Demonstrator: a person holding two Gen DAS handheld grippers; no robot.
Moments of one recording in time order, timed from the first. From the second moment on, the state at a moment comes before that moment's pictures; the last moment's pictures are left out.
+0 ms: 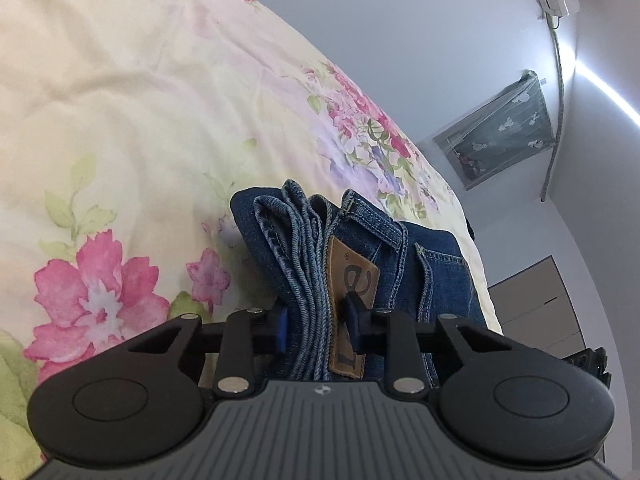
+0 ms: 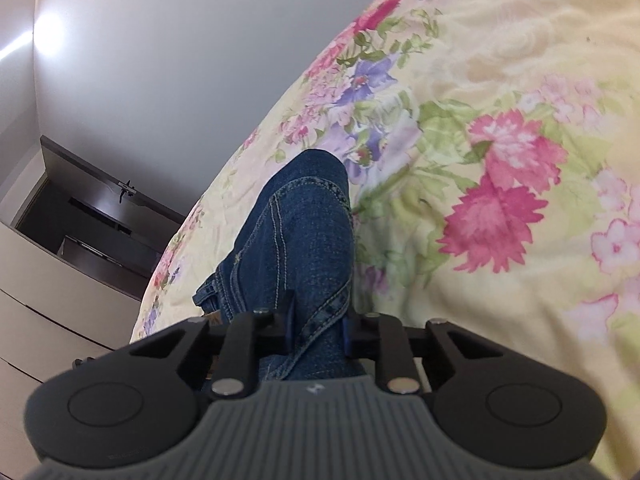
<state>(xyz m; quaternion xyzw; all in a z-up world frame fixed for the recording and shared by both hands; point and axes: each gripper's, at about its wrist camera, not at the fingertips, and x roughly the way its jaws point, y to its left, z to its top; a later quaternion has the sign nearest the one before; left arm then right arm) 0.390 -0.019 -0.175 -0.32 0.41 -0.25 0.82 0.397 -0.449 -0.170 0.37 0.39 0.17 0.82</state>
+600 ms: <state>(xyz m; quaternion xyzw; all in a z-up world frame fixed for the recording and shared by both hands) 0.308 0.098 -0.013 -0.23 0.39 -0.21 0.86 0.330 -0.321 -0.058 0.38 0.37 0.27 0.80</state>
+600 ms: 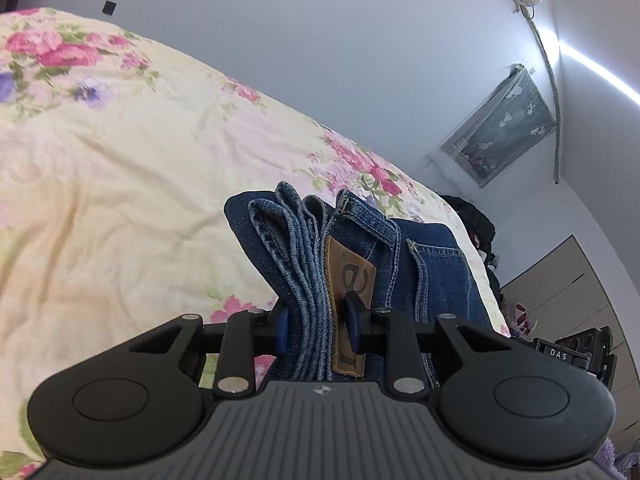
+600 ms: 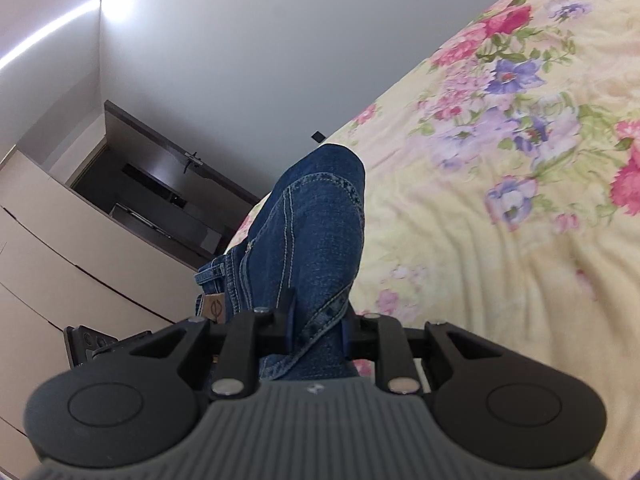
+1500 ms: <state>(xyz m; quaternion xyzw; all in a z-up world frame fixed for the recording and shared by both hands) 0.356 0.307 -0.144 -0.29 0.43 -0.11 0.85 0.417 -0.086 -0.198 0.39 0.46 0.29 0.75</state>
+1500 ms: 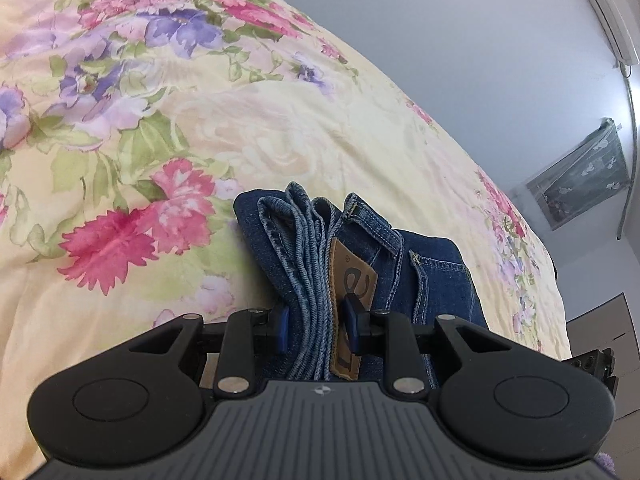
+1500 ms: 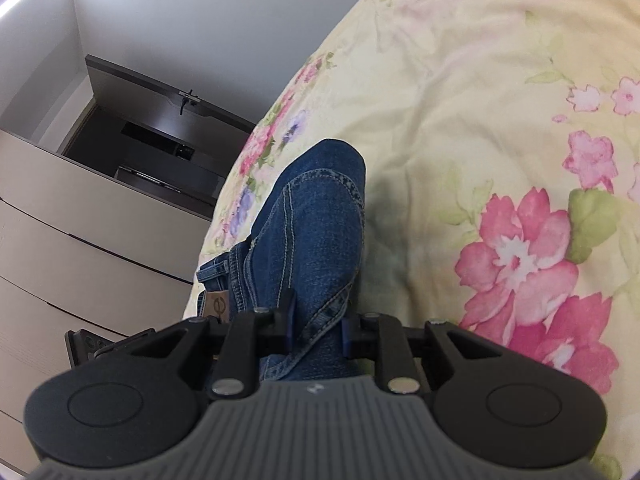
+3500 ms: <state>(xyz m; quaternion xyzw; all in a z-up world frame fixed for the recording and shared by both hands) 0.136 0.170 0.125 0.07 0.28 -0.02 0.96 0.199 -0.070 0.046 0.00 0.22 0.27 0.94</state>
